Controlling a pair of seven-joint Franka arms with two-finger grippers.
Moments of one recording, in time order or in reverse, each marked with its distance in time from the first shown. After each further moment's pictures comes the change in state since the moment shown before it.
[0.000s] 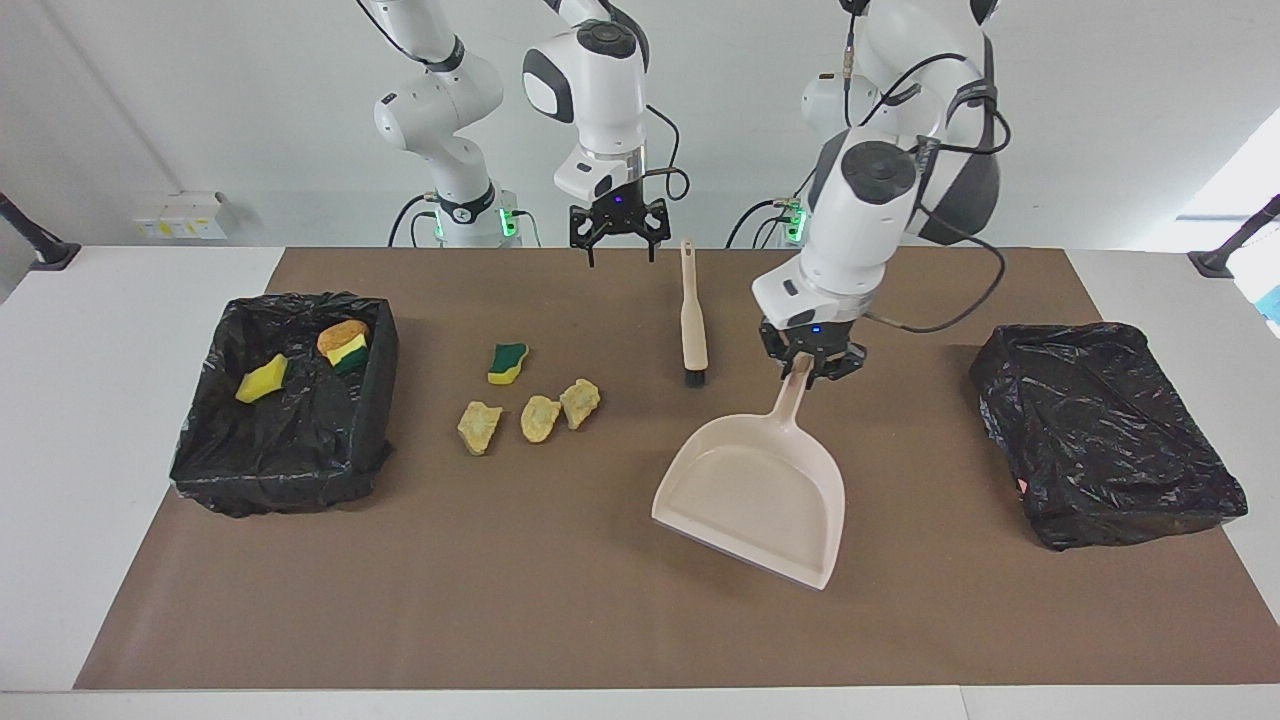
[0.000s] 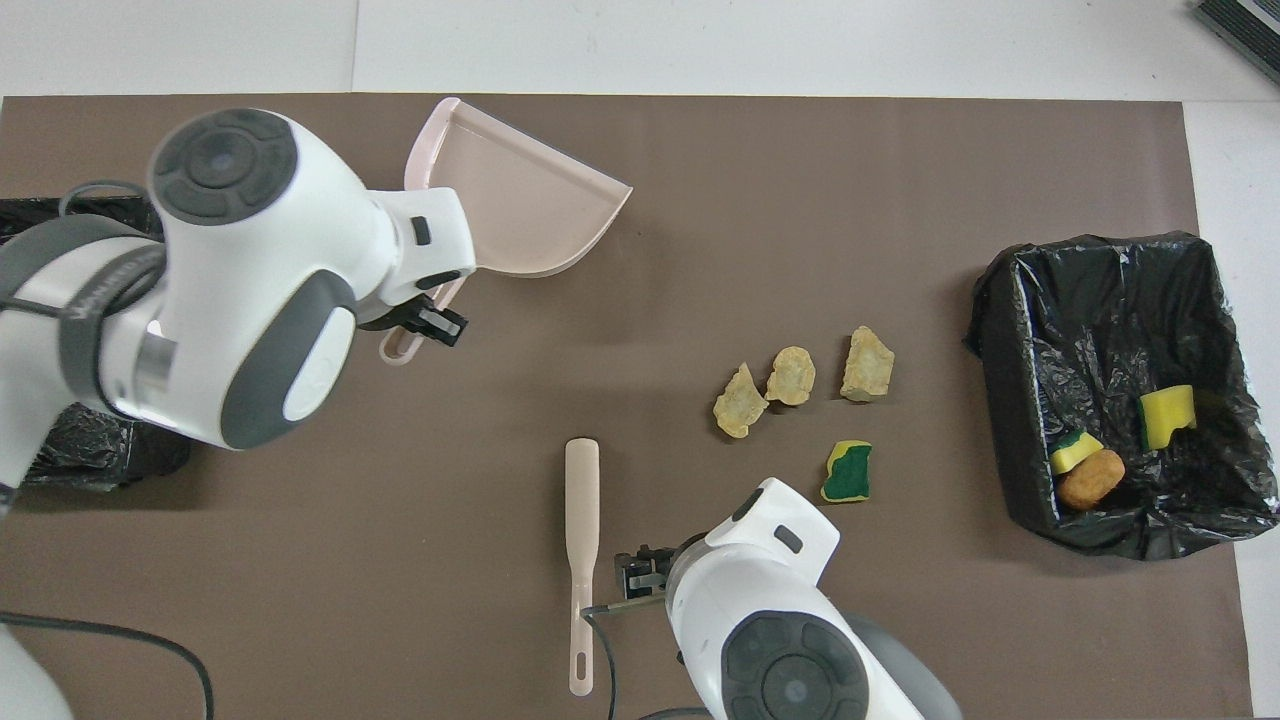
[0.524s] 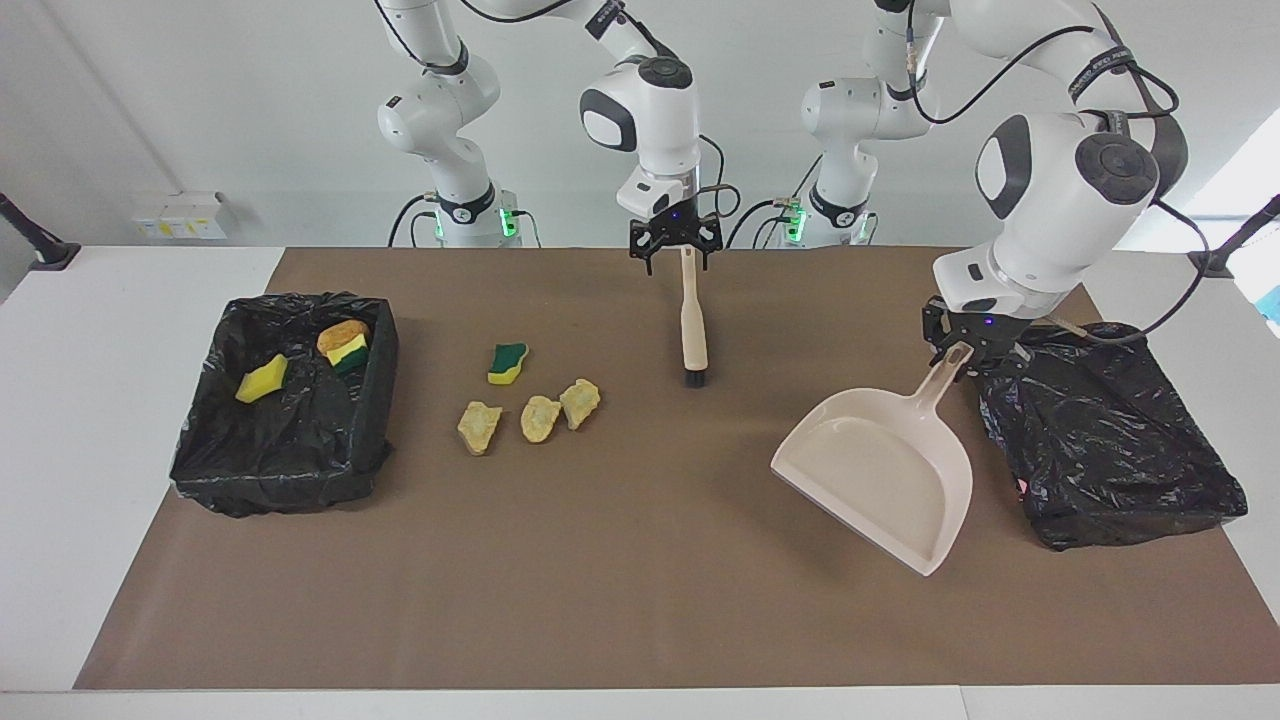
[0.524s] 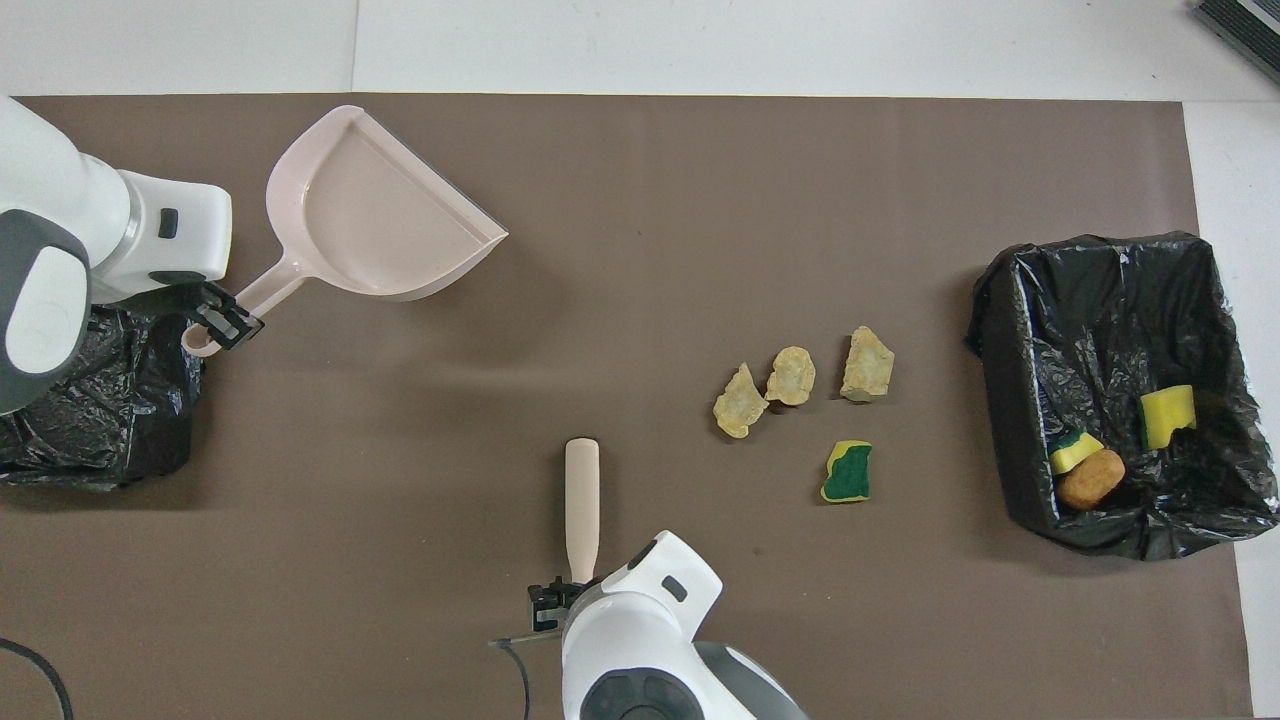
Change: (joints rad) left arm 0.247 -0.035 0.002 -0.033 0.014 -0.067 0.520; right arm 0.175 0.176 0.009 -0.008 -0.004 0.216 0.253
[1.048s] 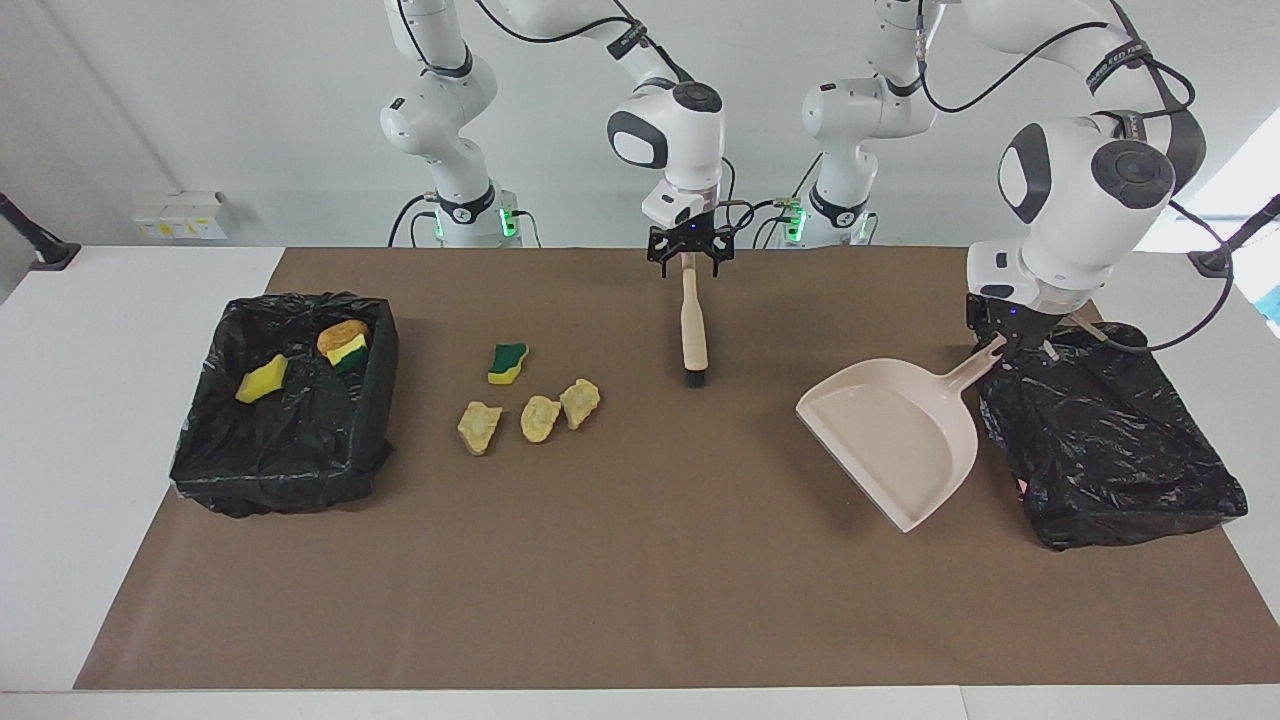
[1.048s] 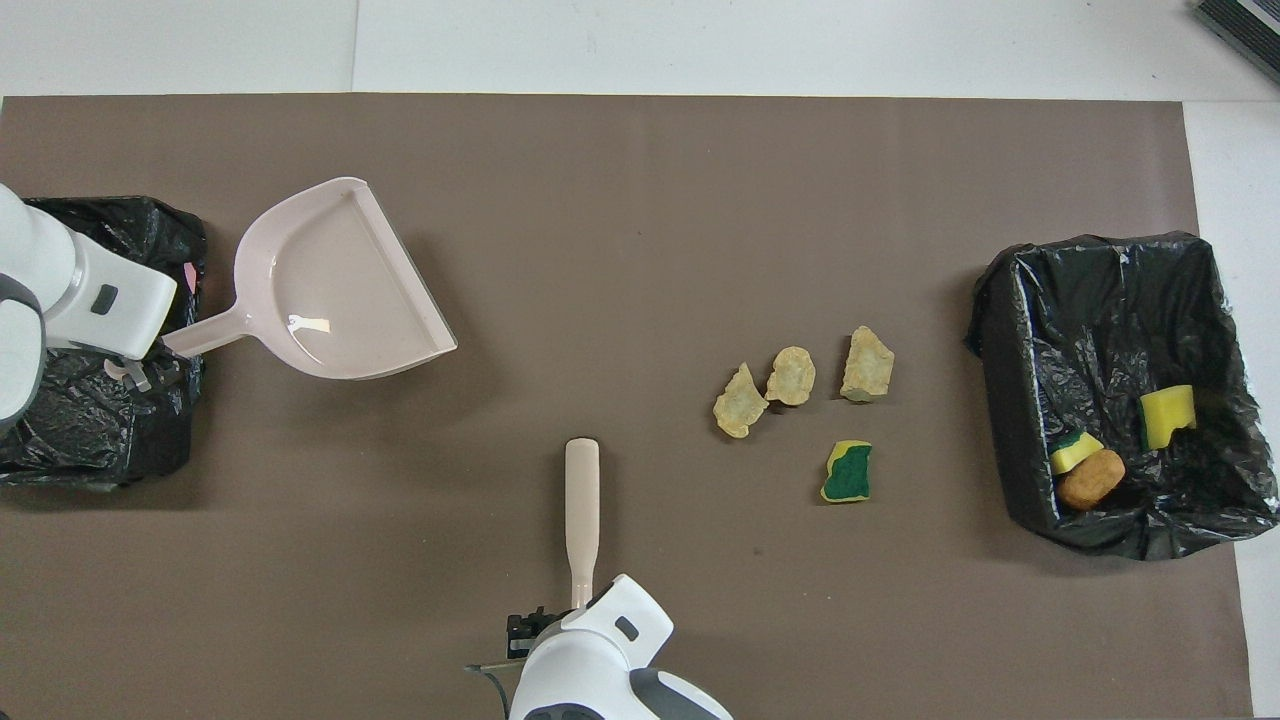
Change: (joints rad) left arm 0.050 -0.089 -0.003 -0.168 0.112 0.077 0.292; right arm 0.070 0.071 -0.003 -0.009 -0.031 0.021 0.119
